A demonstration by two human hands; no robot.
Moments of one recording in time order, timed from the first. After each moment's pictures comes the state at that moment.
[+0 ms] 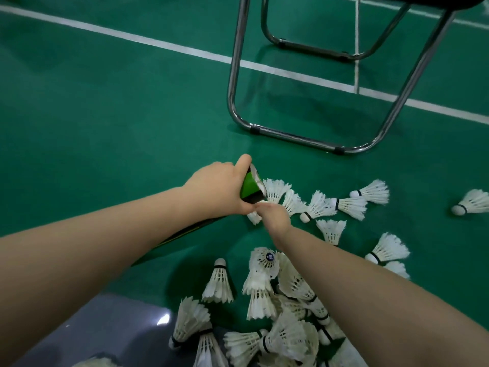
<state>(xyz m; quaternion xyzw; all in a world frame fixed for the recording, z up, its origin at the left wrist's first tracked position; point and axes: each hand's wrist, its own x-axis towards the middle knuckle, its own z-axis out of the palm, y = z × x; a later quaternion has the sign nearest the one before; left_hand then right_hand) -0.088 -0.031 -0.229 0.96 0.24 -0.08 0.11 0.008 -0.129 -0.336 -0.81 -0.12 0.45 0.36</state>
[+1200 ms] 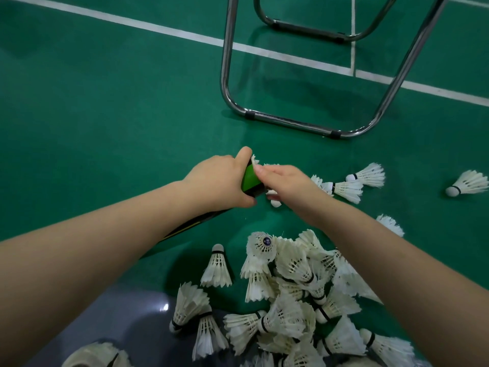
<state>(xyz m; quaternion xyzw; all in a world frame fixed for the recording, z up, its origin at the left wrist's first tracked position) -0.091 -0.043 -0.233 0.96 0.23 -0.09 0.15 0.011 -0.155 -0.231 -0.72 -0.32 0.47 0.39</state>
